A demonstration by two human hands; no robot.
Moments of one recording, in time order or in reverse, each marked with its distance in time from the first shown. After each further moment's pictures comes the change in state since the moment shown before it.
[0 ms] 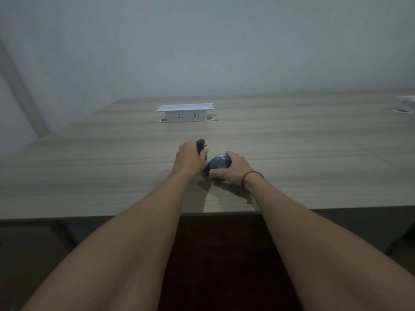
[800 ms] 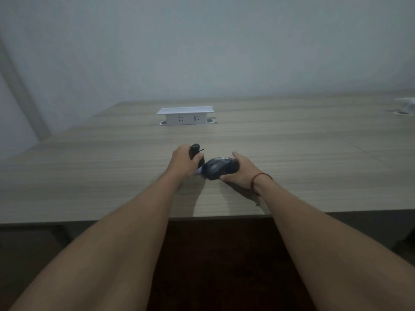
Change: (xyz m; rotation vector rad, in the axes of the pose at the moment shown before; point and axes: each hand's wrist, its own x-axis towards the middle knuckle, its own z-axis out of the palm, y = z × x) left_hand 0.005 -0.011 -0.014 -0.019 -0.111 -0.031; right_hand 0.004 0.020 -0.017 0.065 -0.058 -0.042
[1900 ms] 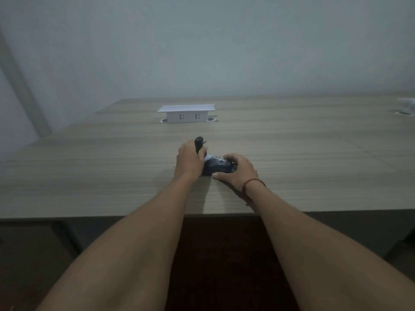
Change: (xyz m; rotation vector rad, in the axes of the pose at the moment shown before) left_hand -0.008 0.012 0.016 -0.050 0.183 0.008; right_hand -0.005 0.000 0.027 0.119 0.236 -0.049
